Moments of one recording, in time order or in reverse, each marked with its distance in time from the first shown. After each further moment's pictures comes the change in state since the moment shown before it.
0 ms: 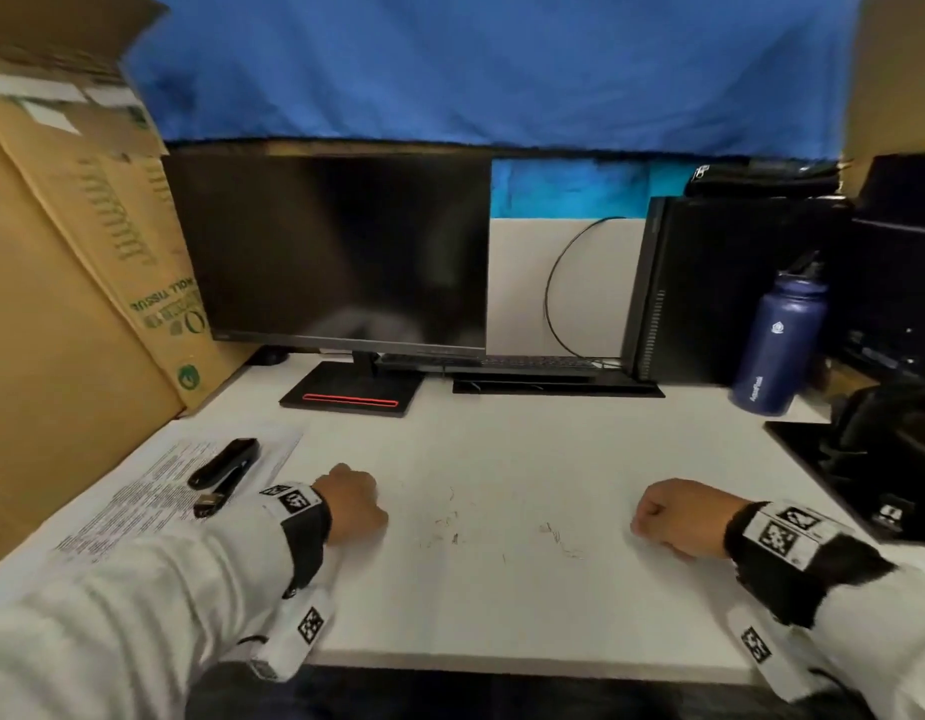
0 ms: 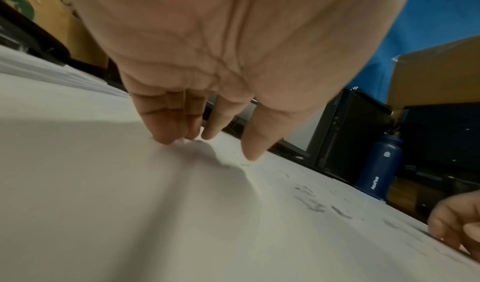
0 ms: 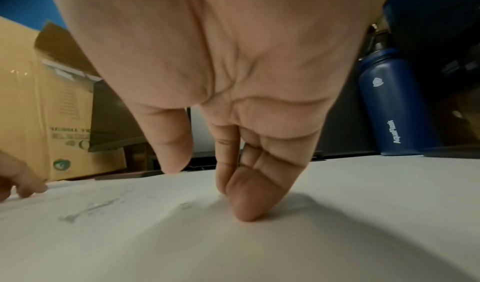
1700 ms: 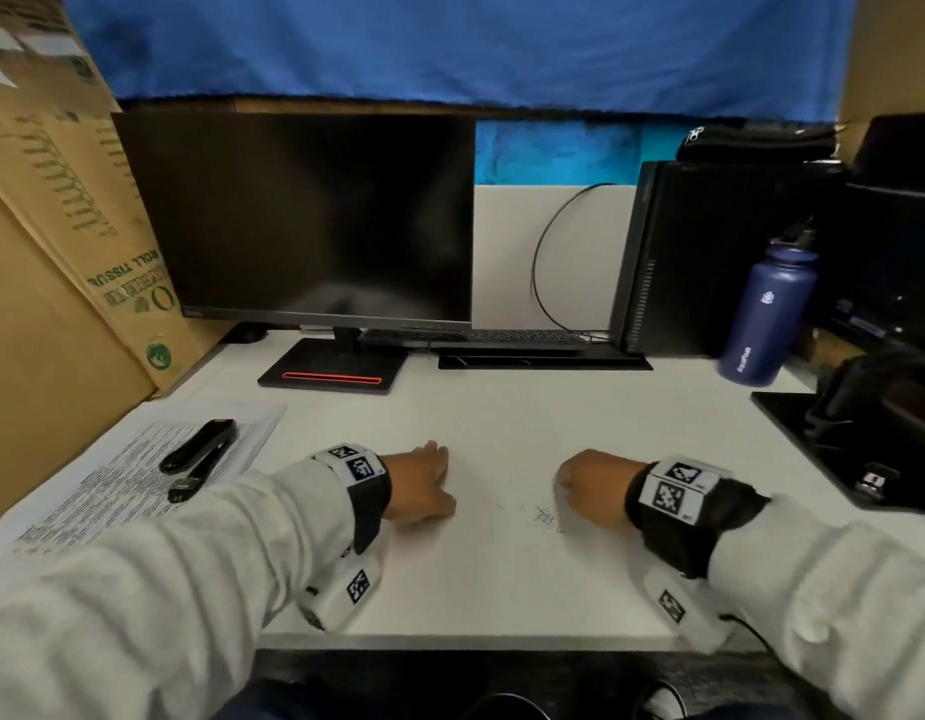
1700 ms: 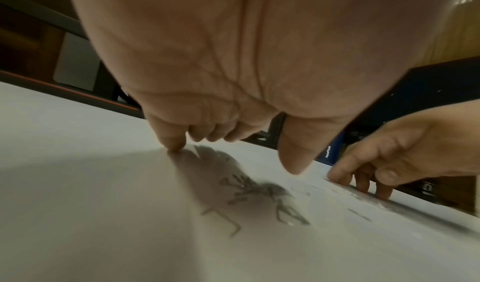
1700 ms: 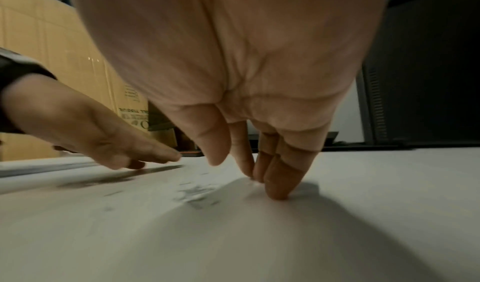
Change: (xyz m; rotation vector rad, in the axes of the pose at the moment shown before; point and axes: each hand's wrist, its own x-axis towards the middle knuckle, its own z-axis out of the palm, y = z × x) left_hand -0.001 0.076 0.006 0.174 -0.163 0.326; right_hand 0.019 -0.065 0.022 -0.362 -0.074 -0.137
